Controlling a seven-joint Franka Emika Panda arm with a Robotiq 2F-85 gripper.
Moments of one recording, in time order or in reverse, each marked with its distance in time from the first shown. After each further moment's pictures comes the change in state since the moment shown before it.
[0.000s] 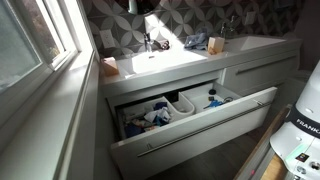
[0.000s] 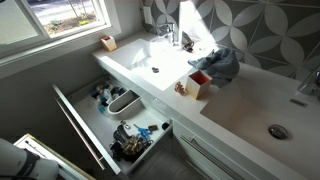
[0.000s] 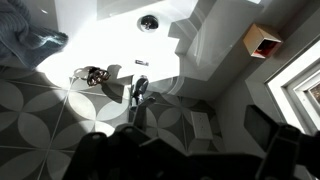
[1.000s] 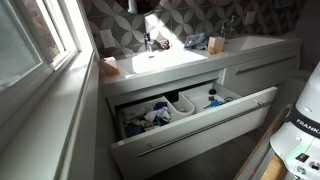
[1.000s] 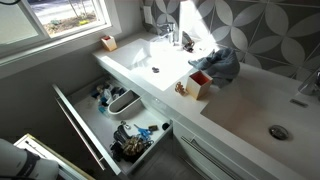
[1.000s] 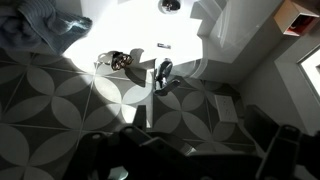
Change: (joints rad) arm -0.052 0.023 -0.010 0.018 -0.053 0.086 0.027
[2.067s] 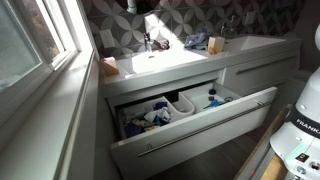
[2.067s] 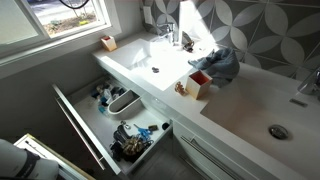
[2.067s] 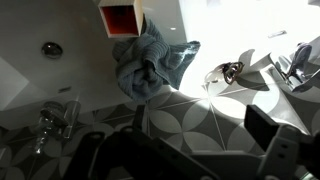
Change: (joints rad) arm -0.195 0.241 -0.196 0.142 0.008 -0.009 0.124
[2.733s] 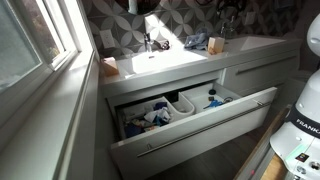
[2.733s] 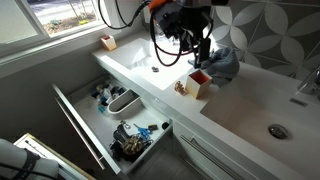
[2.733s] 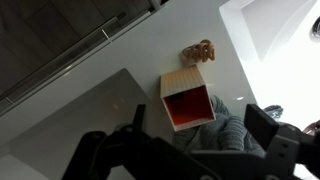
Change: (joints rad) arm -0.120 0.312 -0.104 0.115 0.167 -0.231 -0.013
